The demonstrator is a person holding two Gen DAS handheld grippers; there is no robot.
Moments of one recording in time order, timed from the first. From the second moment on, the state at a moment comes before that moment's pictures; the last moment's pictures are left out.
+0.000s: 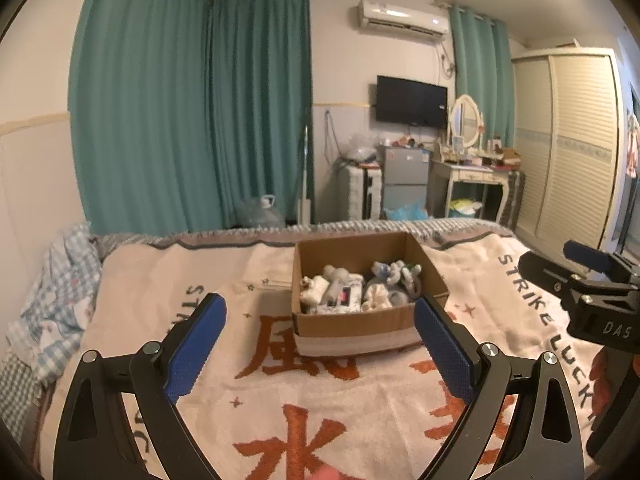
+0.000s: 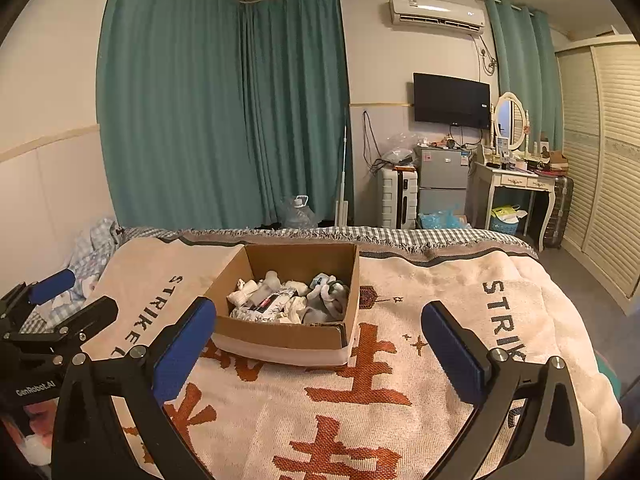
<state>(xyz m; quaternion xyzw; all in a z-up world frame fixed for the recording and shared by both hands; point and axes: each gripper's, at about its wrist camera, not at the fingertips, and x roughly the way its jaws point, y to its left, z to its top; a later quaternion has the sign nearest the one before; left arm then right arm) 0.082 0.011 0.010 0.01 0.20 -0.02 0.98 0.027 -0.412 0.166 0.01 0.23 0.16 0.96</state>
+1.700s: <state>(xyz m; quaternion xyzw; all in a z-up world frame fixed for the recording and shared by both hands) 0.077 0.001 0.012 0.04 0.20 0.01 0.98 0.031 -0.410 0.158 0.02 0.24 0.16 0.96</state>
